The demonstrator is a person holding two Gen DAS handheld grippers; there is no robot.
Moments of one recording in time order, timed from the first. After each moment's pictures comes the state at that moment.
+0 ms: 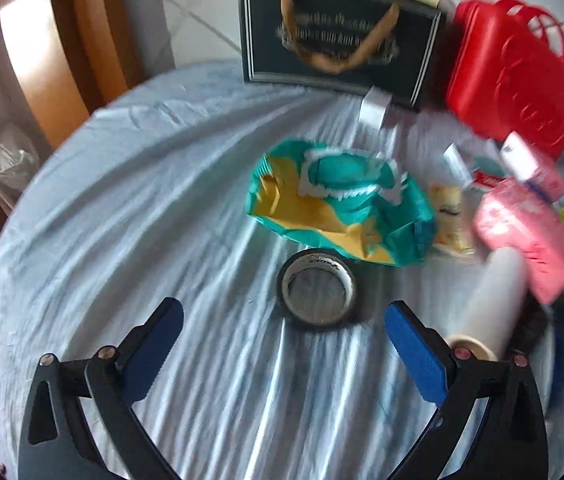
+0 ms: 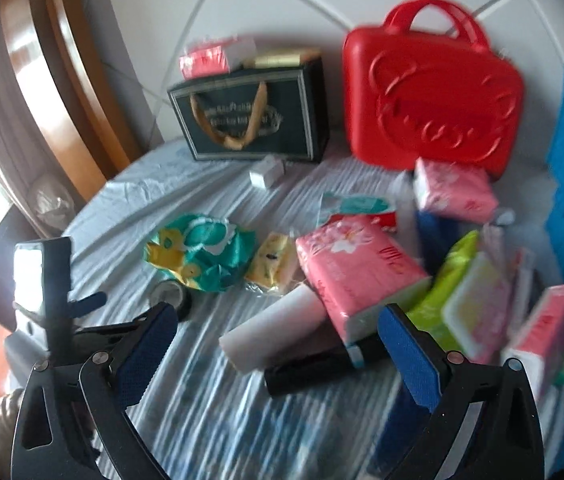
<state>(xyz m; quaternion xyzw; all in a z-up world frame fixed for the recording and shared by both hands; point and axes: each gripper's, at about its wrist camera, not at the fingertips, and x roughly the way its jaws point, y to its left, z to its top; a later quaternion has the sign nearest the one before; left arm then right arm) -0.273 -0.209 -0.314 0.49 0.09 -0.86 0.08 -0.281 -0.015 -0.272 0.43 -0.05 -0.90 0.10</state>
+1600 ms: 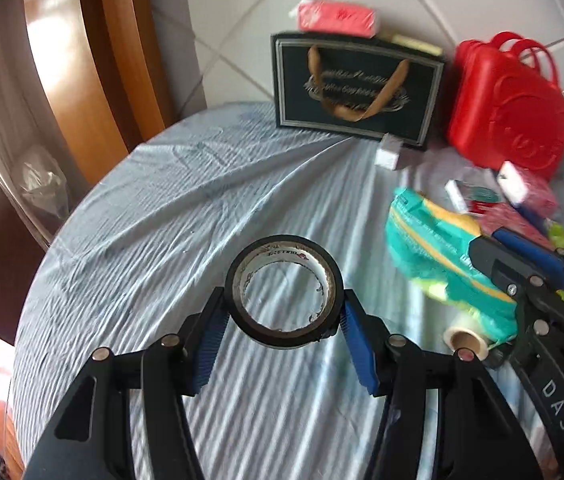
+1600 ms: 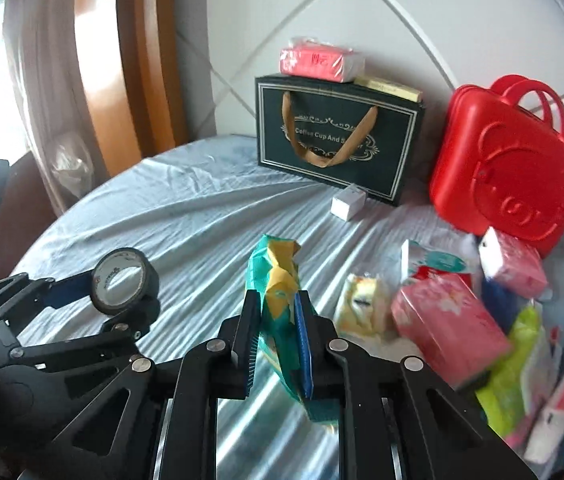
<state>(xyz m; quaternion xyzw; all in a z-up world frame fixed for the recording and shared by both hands) -0.198 -0.218 -0.230 0.43 0.06 -0.90 0.11 -0.278 -0.128 -0.274 0.38 0.05 -0.91 0.14</state>
